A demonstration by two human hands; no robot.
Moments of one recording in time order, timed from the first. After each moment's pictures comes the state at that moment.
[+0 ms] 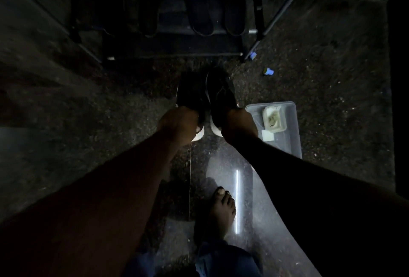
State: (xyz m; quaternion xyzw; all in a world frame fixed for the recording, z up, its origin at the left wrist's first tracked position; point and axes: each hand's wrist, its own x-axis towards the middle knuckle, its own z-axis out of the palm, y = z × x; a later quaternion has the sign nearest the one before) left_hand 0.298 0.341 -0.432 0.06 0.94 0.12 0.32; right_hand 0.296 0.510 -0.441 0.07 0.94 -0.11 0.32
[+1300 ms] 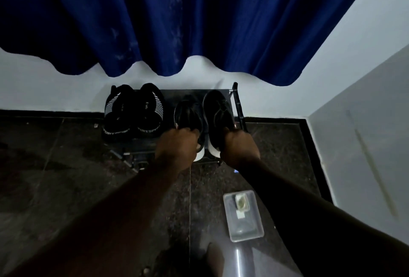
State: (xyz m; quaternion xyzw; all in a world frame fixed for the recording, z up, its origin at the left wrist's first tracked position) left_hand 0.157 0.317 0.097 0.11 0.99 0.01 0.10; right_hand 0.150 0.487 0.092 -0.05 0.99 -0.07 0.14
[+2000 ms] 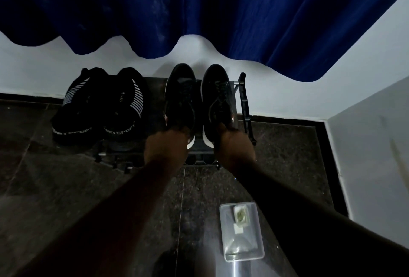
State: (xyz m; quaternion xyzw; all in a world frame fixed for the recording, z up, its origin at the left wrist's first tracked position) left_hand 0.088 0.351 -0.030 0.01 1.00 -0.02 0.09; right_hand 0.063 0.521 -0.048 -0.09 0.98 -0.11 0.11
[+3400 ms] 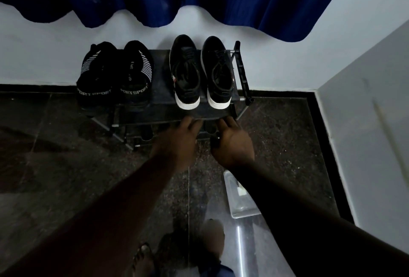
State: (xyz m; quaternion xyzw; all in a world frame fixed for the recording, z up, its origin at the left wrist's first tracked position) left_hand 0.216 0.332 -0.033 0.14 0.98 0.08 0.09; right_hand 0.214 0.500 -0.041 -0.07 0.98 -0.17 0.05
